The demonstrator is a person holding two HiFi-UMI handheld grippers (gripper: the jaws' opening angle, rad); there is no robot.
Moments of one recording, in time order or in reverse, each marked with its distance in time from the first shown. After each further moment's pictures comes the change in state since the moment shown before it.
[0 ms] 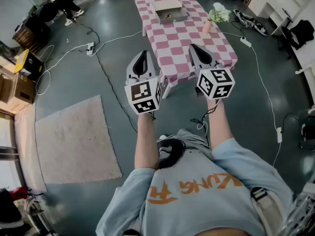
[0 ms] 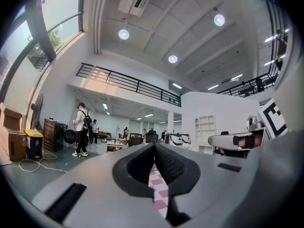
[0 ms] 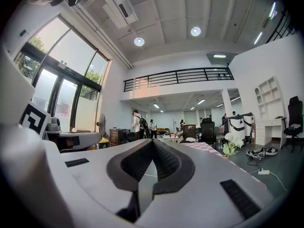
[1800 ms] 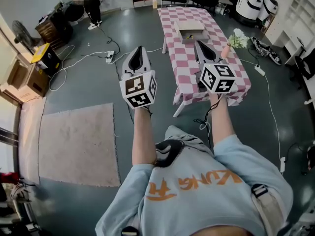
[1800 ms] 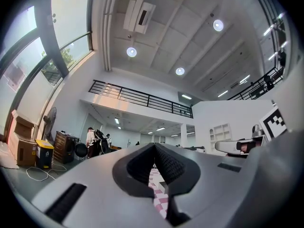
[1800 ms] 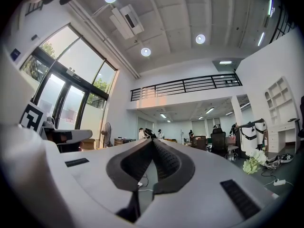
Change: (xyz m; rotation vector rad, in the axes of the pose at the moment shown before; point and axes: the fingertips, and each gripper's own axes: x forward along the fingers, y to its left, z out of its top) left arm -0.002 0.100 0.076 0.008 -0.169 0.145; right arm 0.078 0.038 0.065 -0.025 -0.132 0.085
